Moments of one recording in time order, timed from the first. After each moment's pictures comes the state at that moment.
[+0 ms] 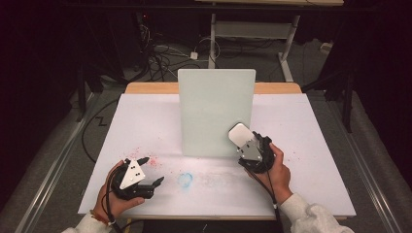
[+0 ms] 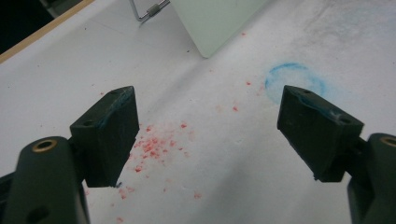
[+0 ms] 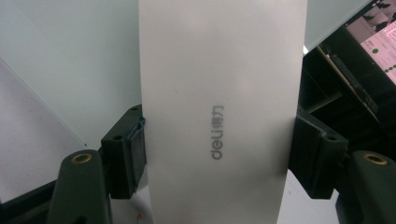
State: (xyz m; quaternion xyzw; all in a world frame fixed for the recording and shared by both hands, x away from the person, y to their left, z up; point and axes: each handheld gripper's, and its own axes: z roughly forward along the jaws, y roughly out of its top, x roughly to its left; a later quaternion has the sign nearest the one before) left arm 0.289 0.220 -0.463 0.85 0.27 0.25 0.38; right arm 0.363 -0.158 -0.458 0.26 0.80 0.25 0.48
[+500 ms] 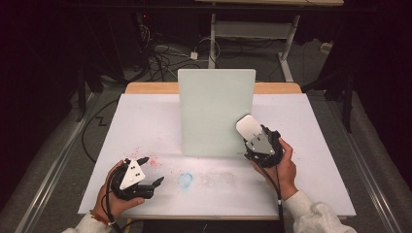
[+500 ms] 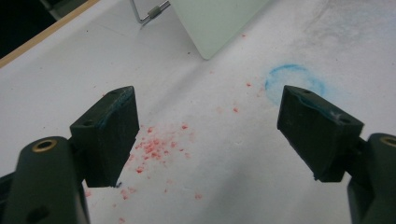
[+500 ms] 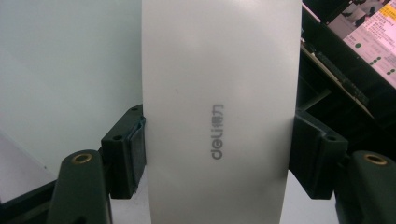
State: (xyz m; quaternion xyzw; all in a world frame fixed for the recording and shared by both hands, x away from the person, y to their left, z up) left arm 0.288 0.220 -0.462 0.85 0.27 0.26 0.38; right arm 0.370 -0.177 -0.438 0.29 0.77 0.29 0.49
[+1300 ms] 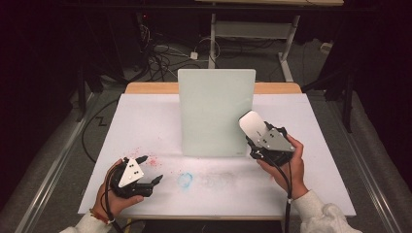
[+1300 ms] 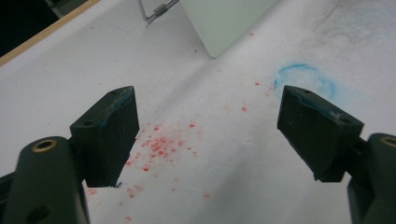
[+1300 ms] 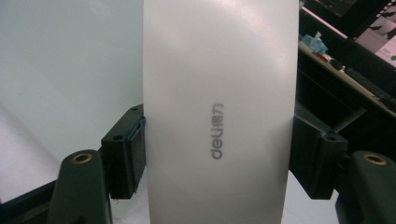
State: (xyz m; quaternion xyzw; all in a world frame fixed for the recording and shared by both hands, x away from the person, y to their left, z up) left arm 0.292 0.224 -0.463 0.84 0.28 0.26 0.38; right arm 0.358 -0.194 -0.407 0.27 0.77 0.37 0.44
